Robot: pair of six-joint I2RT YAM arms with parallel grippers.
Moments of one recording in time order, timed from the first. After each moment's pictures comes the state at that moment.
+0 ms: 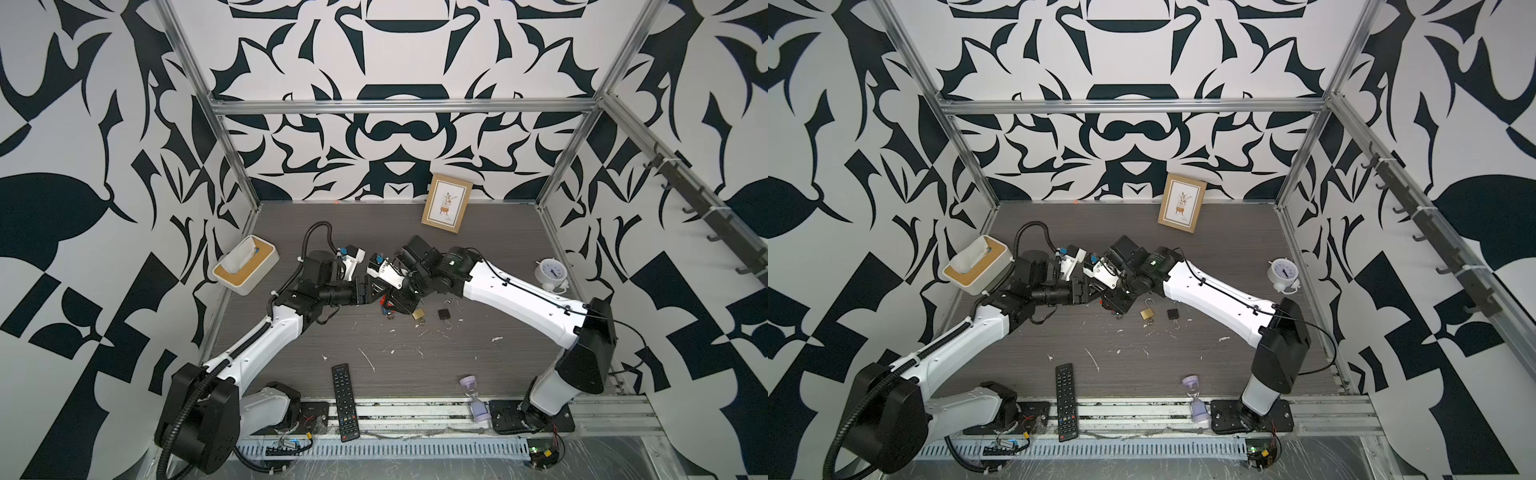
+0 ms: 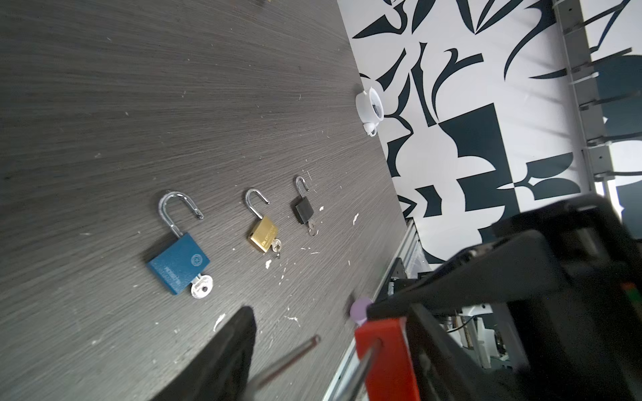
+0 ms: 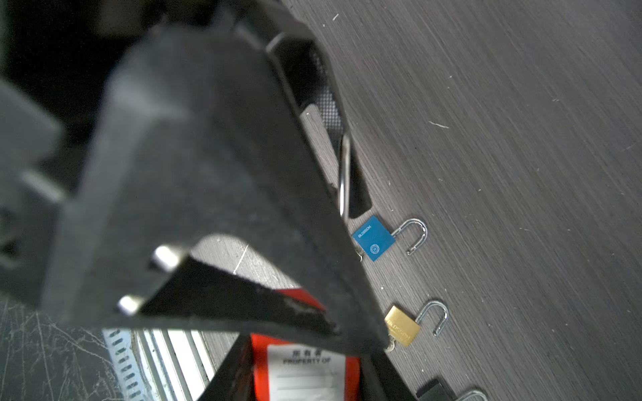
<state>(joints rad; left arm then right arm) -0.42 1.19 0.71 -0.09 0.77 -0.61 0.90 1.67 1.54 -0.89 -0.22 -0.07</state>
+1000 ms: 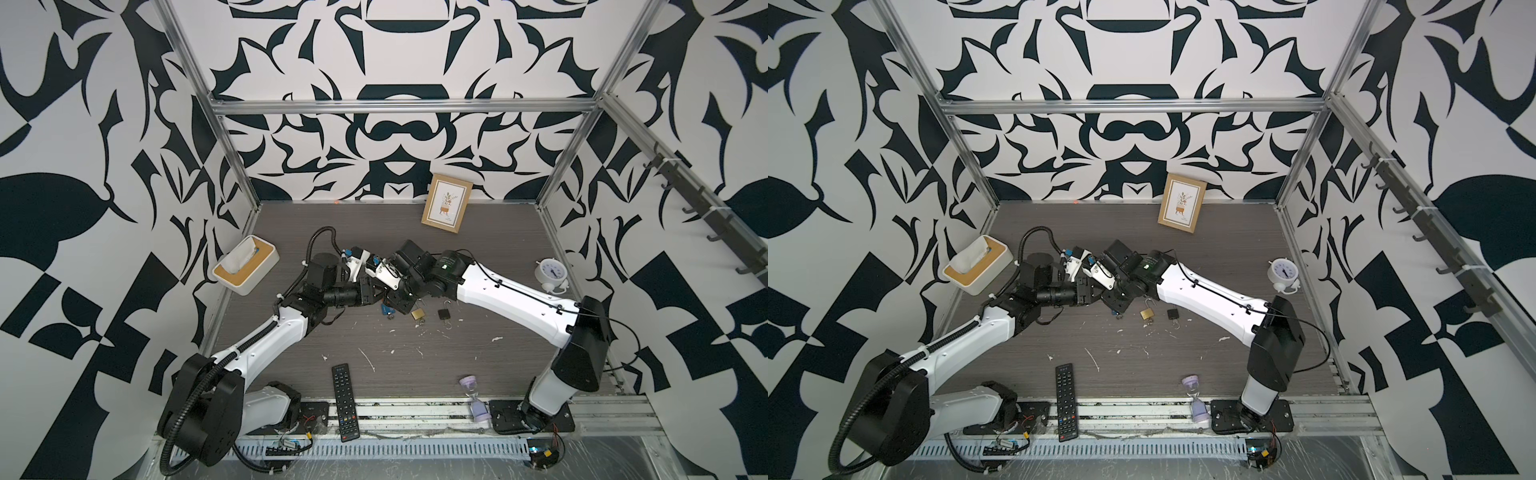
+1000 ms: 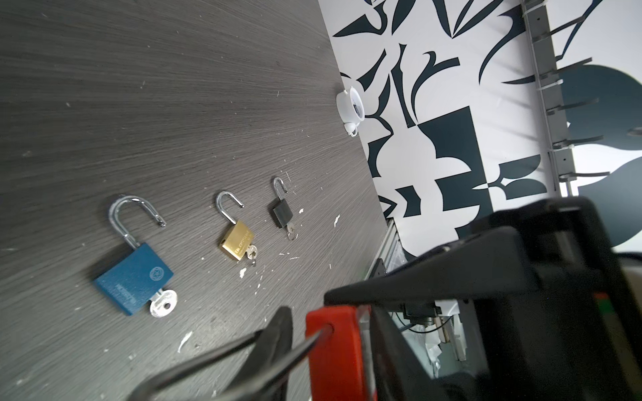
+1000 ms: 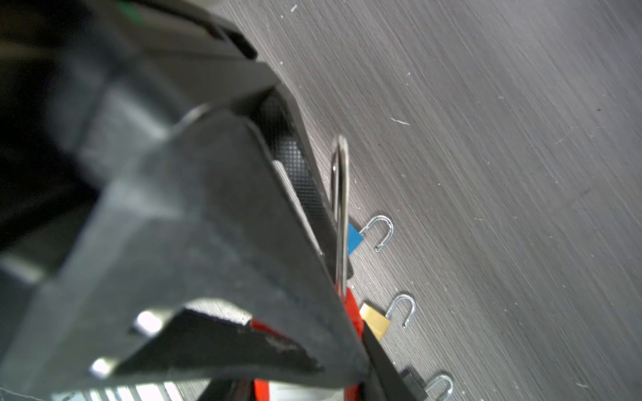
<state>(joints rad) -0.47 1.23 0.66 0.08 0.80 -0.71 0.94 1.68 1.53 -0.86 -0.06 -0.05</state>
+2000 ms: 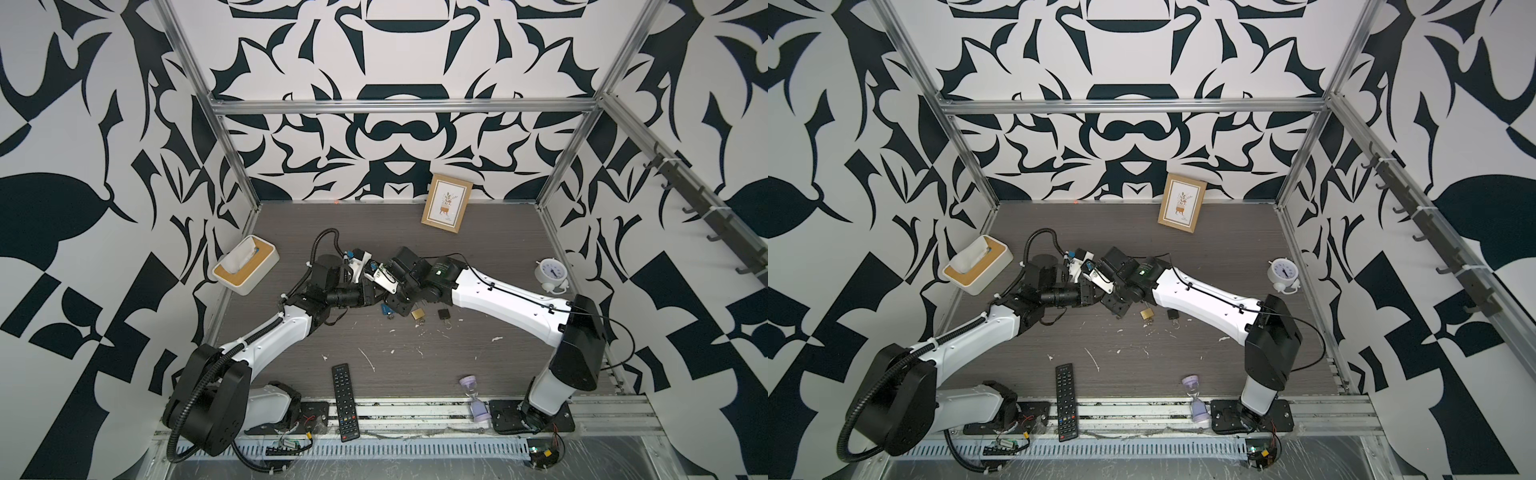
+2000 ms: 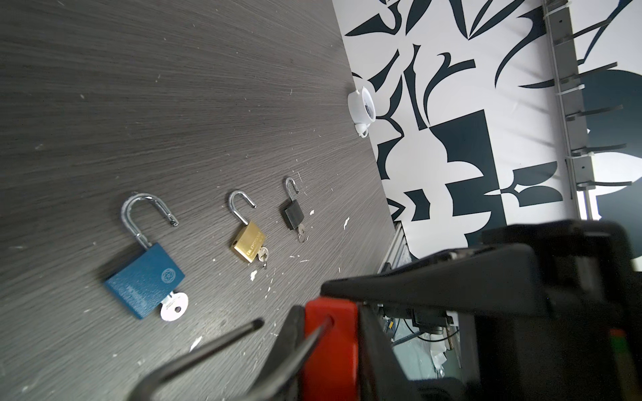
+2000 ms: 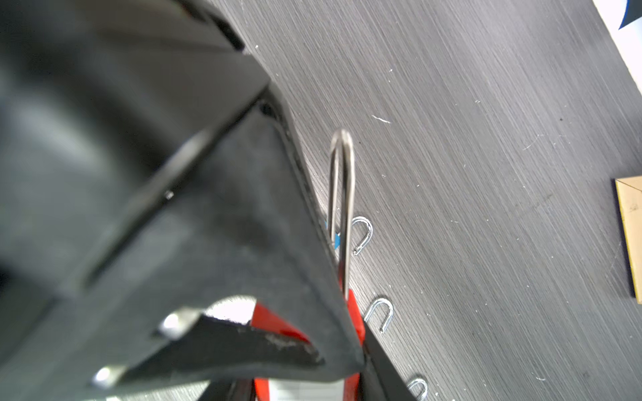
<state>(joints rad) -0.48 1.27 0.65 0.11 0.77 -0.72 0.95 1.70 1.48 -0.80 0.03 -0.11</state>
